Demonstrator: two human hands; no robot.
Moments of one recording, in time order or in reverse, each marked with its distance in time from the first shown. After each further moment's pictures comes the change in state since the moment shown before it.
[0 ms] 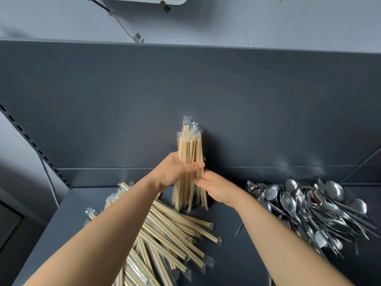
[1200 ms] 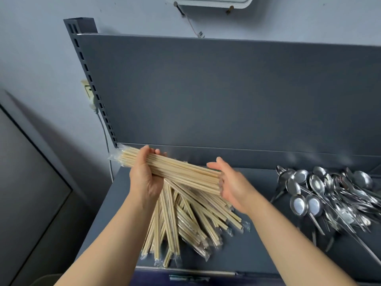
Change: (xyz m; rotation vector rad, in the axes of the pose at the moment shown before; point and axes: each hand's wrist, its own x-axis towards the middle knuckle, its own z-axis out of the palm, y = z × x) left_hand -0.148 -0.014 -0.071 -1.182 0.783 0.101; right_hand -0.050 -0.039 0.108 0.564 0.142 0.133
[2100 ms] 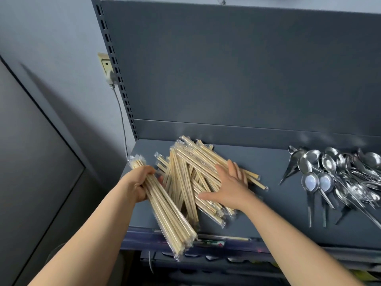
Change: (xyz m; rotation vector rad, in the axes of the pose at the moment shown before) left_hand -0.015 0.050 -0.096 0.779 0.269 -0.496; right_hand -0.010 0.069 0.031 -1.289 0.090 0.020
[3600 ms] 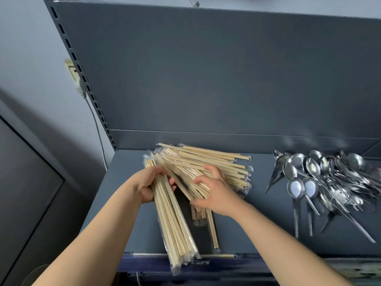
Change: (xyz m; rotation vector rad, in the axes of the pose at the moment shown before) left_hand 0.029 0.008 0.067 0.103 -0.275 -0.100; right_hand 0.028 0.028 -0.001 0.247 0.144 -0.263
